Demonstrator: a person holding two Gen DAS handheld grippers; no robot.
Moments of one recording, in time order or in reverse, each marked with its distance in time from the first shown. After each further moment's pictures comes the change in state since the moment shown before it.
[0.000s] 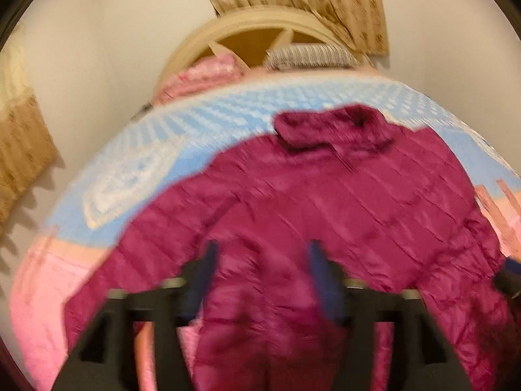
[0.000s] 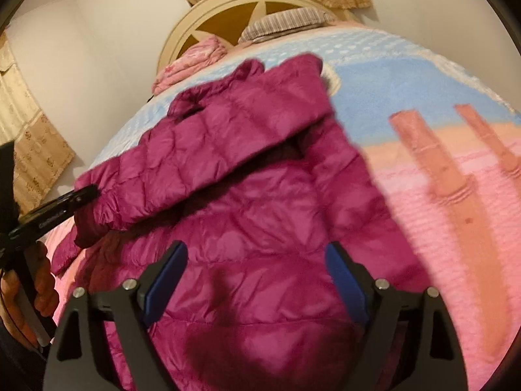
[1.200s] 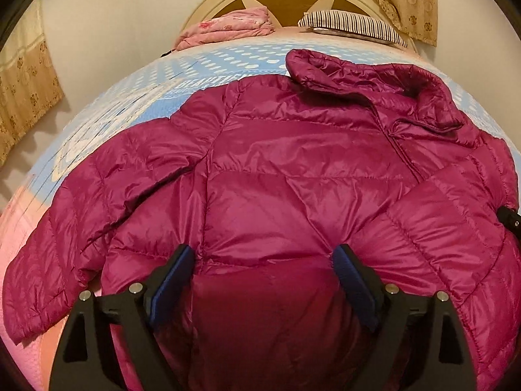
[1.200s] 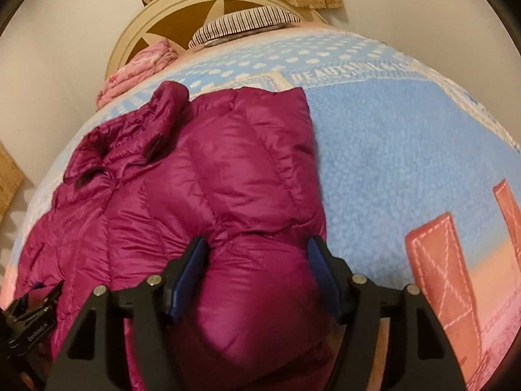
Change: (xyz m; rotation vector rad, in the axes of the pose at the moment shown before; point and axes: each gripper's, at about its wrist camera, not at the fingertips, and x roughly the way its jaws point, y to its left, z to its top) left arm 0.143 -0.037 -0.003 -0.177 0.204 0.055; right arm 0.126 -0.057 0.112 0.027 0.007 -0.203
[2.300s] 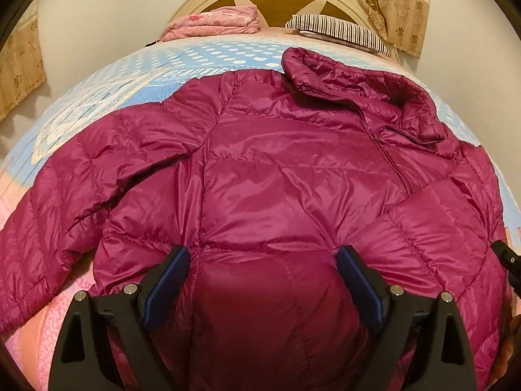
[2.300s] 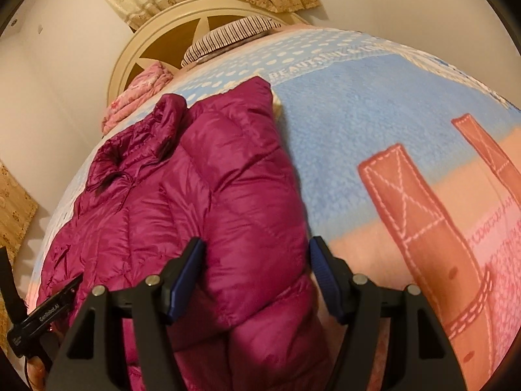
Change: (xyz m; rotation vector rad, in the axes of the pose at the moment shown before) left arm -0.004 0.024 -0.009 -0.035 0.007 -0.157; right arm -0.042 -0.024 -0.041 0.142 -0.047 0.071
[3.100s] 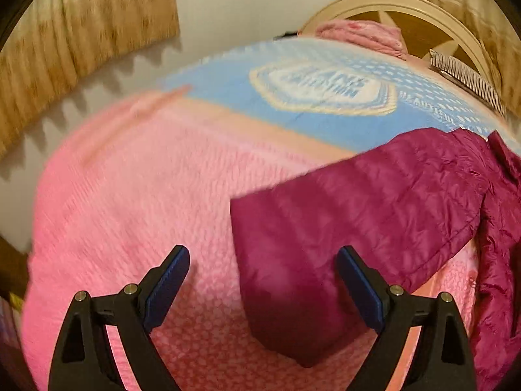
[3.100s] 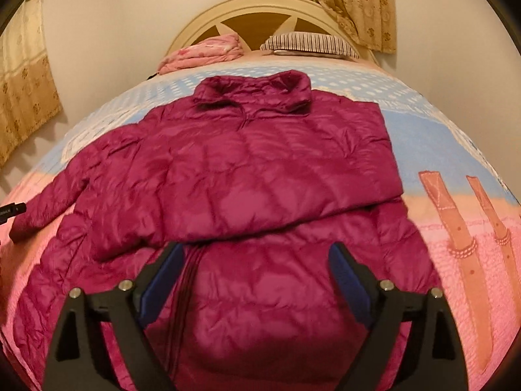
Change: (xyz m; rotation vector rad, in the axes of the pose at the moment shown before) left arm -0.106 0.311 -0.072 -0.340 0.018 0.342; right arm -0.057 0.126 -0.097 -0.420 -0.012 -0.017
